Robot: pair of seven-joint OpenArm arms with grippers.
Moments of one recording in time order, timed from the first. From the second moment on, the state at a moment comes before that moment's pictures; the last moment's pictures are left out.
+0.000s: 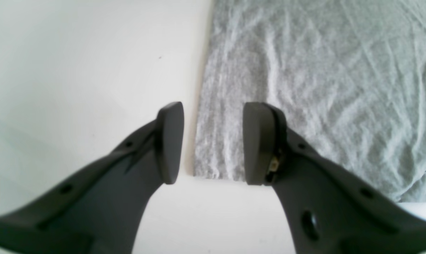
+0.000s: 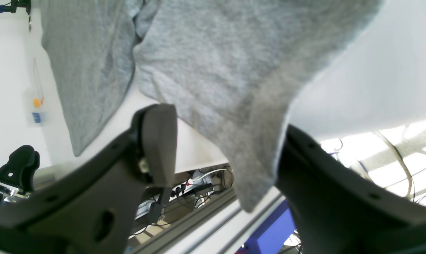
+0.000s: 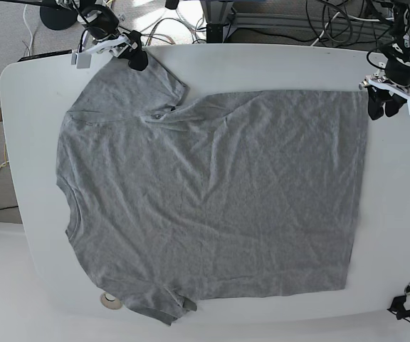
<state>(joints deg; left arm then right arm) 36.2 -25.7 -24.0 101.4 -44.8 -10.0 21.5 -43.4 7.2 15.7 102.3 59.9 10.5 -35.5</state>
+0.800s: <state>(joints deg) 31.4 -25.4 -23.9 96.7 -46.6 -10.3 29.5 -42.9 7.1 15.7 101.8 58.8 9.1 -37.2</state>
